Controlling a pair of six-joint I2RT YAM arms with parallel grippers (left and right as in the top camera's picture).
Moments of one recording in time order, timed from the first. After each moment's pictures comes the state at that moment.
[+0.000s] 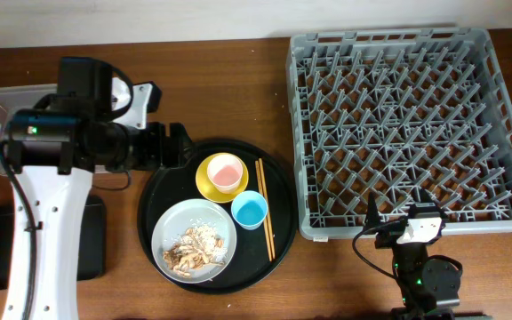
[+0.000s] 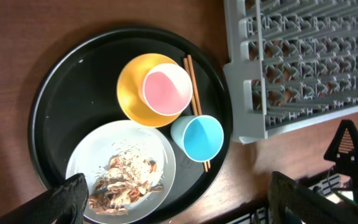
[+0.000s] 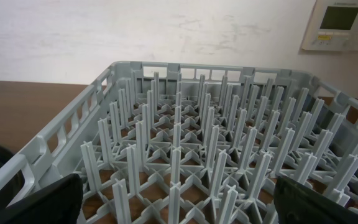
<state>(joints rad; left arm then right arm) -0.08 1.50 1.76 -1.44 0.38 -0.09 0.05 0.01 0.01 -0.07 0.04 -0.03</state>
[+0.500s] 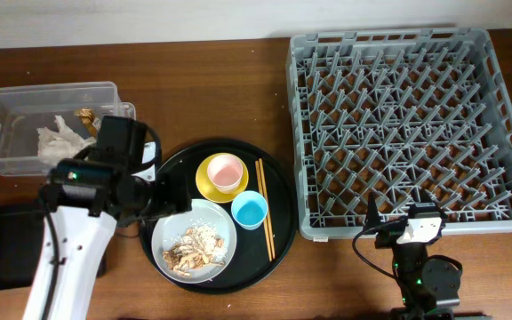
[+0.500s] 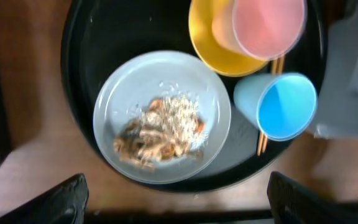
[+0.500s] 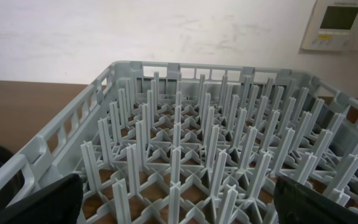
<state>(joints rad) -0.16 1.30 1.31 -1.35 0.14 -0.34 0.05 0.01 0.01 -0.07 0.04 -0.03</state>
